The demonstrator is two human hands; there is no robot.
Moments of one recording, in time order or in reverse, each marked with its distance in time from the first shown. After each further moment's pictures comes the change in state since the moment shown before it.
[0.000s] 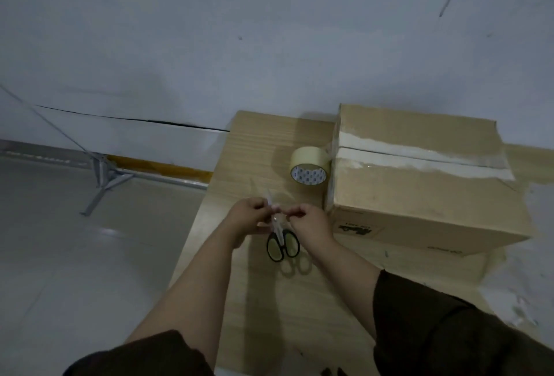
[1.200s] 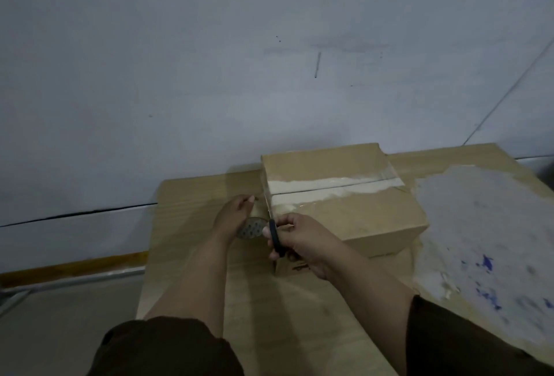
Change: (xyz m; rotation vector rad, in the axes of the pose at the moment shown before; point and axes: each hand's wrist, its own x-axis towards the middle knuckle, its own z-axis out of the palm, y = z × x) left_hand 0.082 0.099 0.056 0.452 -0.072 0.424; right_hand -0.056 -0.077 -0.094 0.269 -0.045 -0.032
